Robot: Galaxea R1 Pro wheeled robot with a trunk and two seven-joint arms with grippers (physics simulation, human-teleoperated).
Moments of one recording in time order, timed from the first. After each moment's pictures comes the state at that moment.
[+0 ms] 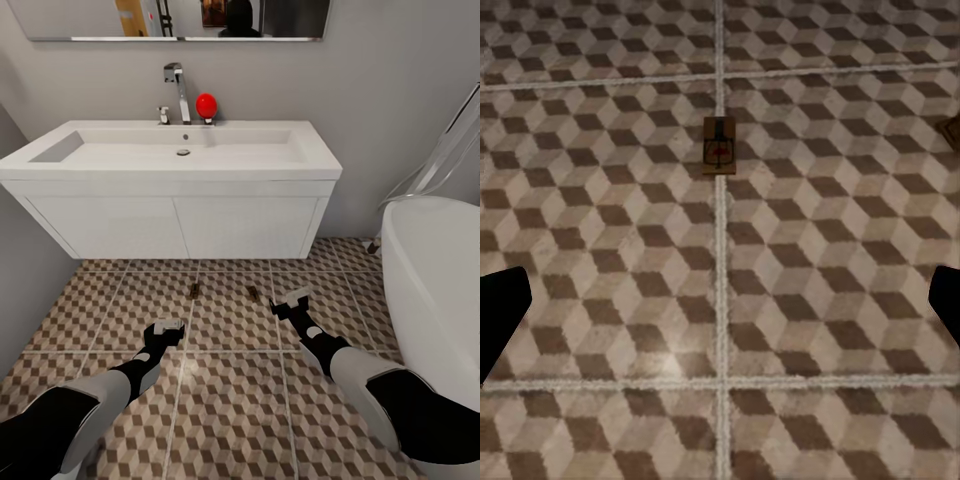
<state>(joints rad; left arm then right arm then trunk) -0.97 0.00 -0.29 0.07 0.25 -0.44 0.04 -1.05 0.08 0.28 -0.02 0.09 -0.47 -0.05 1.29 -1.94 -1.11</state>
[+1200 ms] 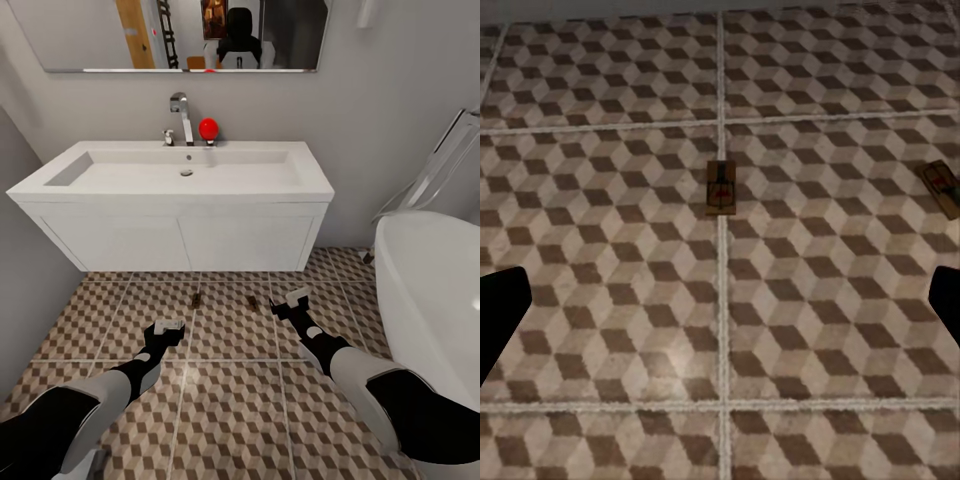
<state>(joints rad) -0.97 0.00 -0.29 0.07 0.25 -0.44 0.04 -1.05 0.08 0.28 -0.02 0.09 -0.47 -0.05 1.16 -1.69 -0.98</state>
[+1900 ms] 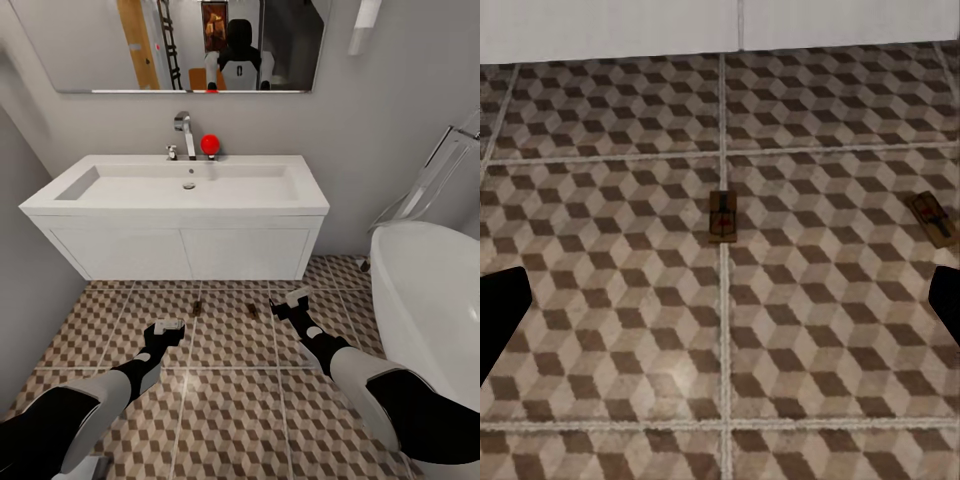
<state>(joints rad) -0.97 0.00 -0.29 0.07 0.25 -0.44 0.04 -1.05 0.08 0.28 -0.02 0.09 -0.47 -0.05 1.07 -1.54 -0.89</state>
